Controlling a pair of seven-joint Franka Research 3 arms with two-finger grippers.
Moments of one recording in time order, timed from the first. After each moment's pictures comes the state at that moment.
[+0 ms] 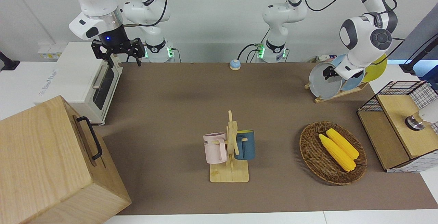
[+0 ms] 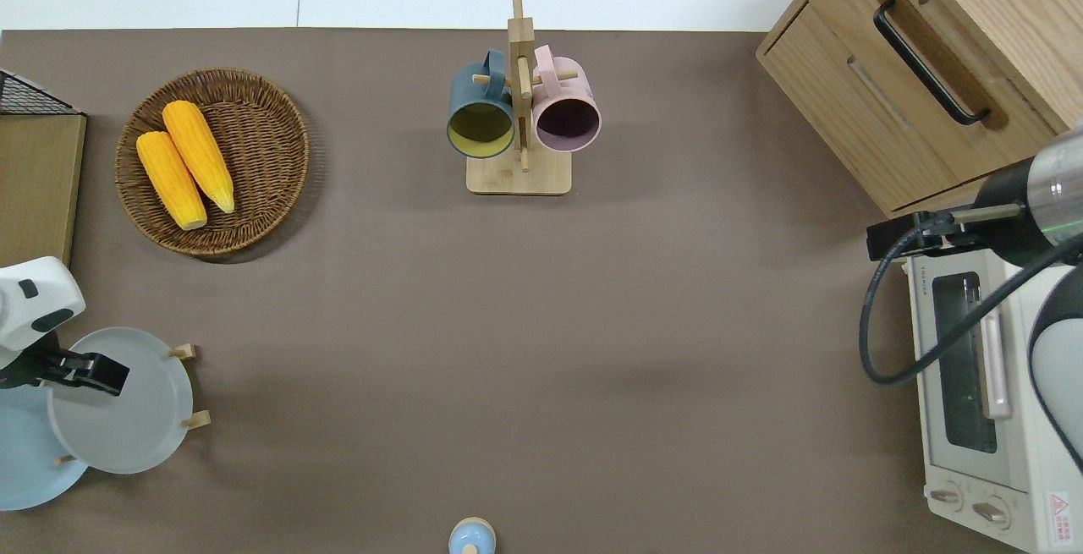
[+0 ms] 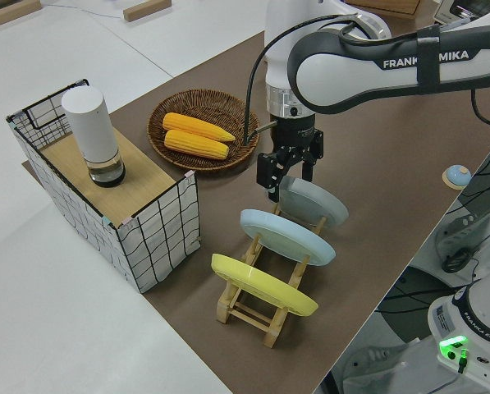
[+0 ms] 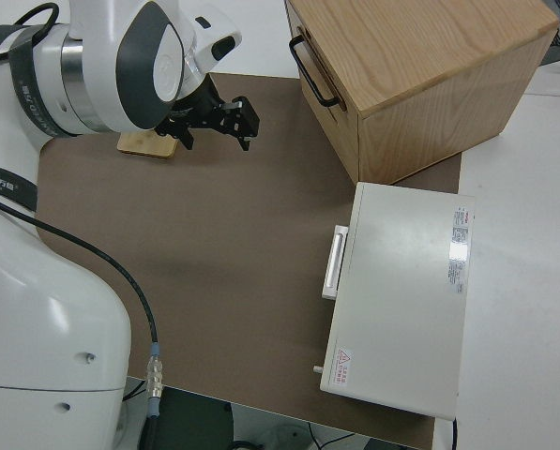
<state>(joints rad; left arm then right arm) 0.10 -0.03 0.12 -2.07 0.21 1.77 0.31 -0.04 0.03 0.13 -1.49 -0.02 1.51 0.04</state>
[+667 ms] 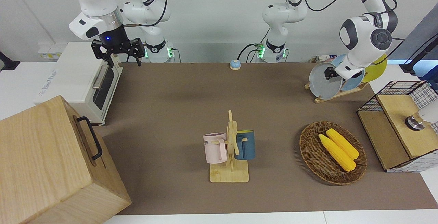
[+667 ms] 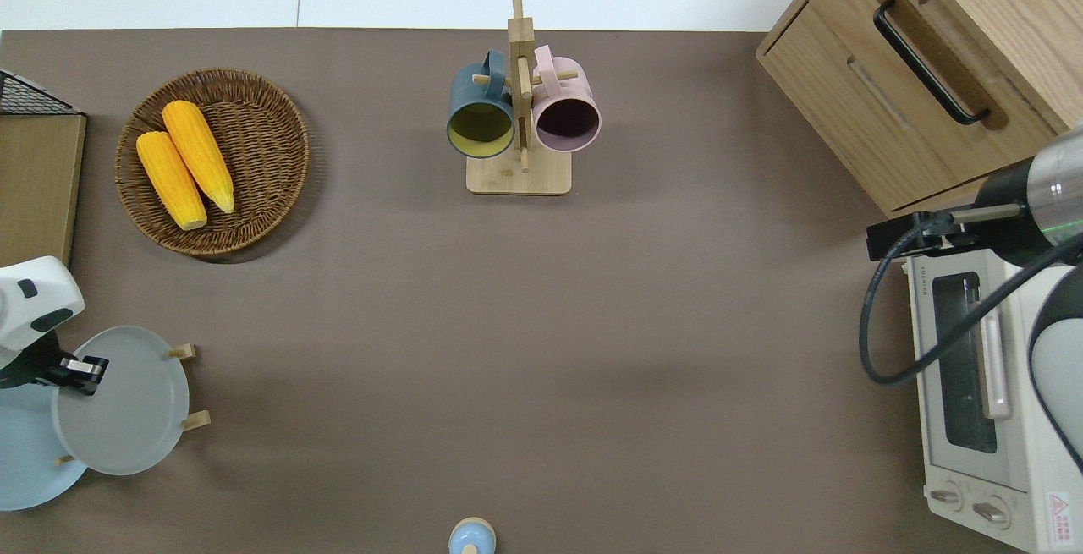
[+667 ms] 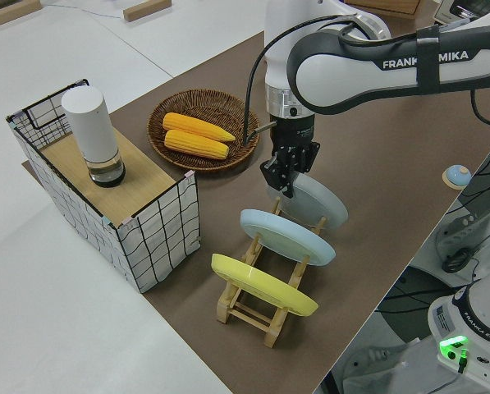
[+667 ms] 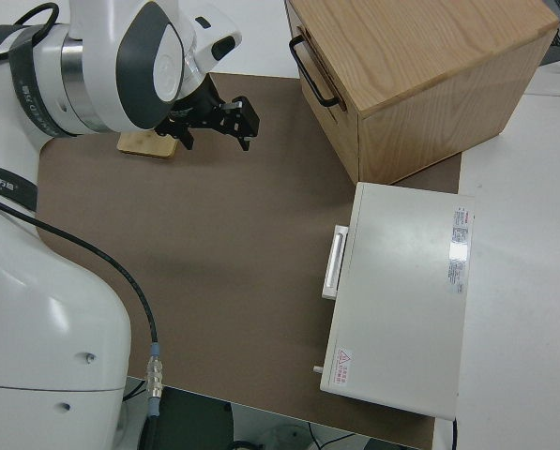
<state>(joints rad) 0.10 -0.03 0.12 -2.07 0.21 1.77 0.31 -0.04 0.03 0.13 -1.49 -0.02 1.51 0.04</state>
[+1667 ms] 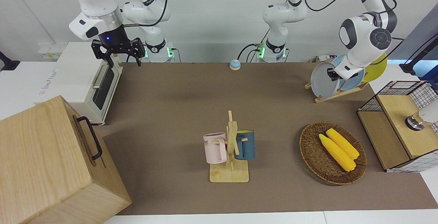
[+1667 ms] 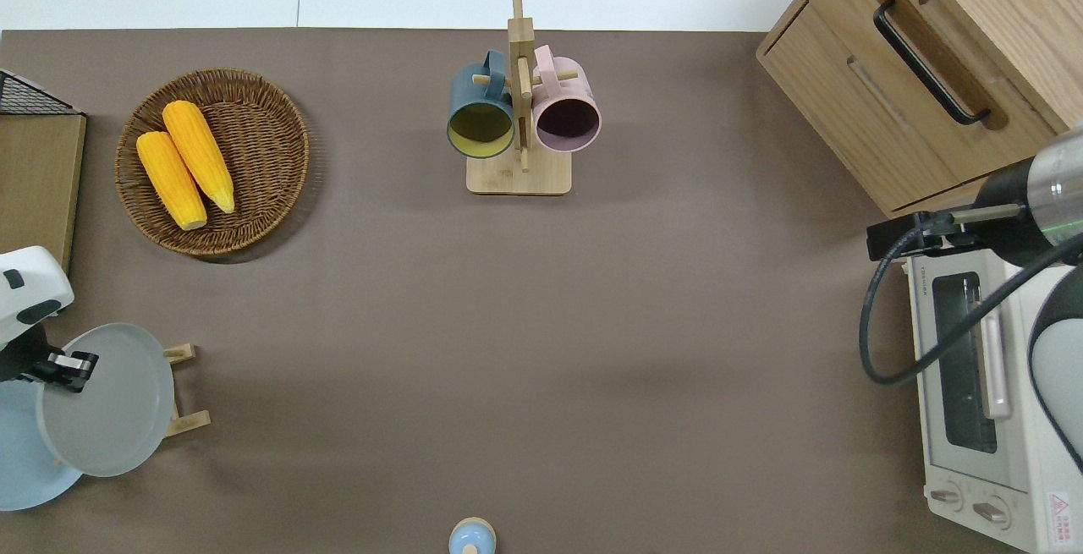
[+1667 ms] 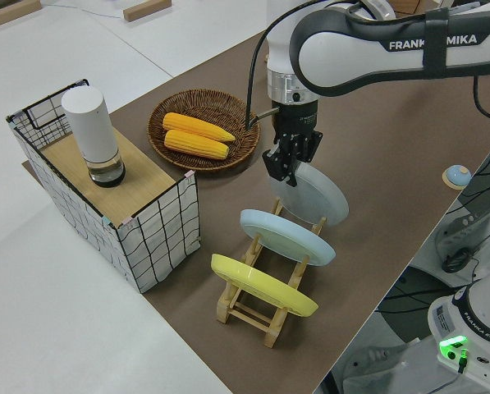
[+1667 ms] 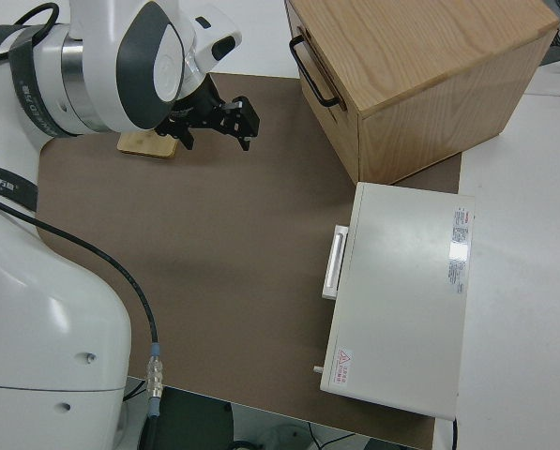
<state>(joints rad) 0.09 -0.03 0.11 -2.01 0.21 1.69 0.30 -0.04 0.03 0.13 -1.49 -0.02 1.51 0.04</state>
